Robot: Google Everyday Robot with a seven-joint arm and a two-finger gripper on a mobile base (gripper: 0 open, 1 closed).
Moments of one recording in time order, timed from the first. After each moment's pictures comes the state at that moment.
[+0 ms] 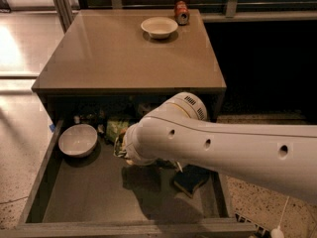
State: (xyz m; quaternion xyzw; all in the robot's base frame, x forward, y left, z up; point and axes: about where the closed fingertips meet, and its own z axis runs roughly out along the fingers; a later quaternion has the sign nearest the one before) arm 0.471 0.075 0.722 -0.79 0.54 -0.03 0.28
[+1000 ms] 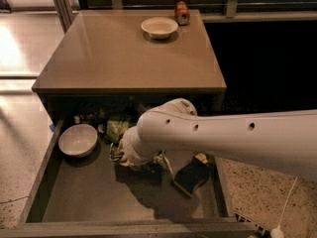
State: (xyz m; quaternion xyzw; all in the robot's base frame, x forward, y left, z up) arm 0.485 0.097 0.675 -0.80 0.52 0.03 0.28
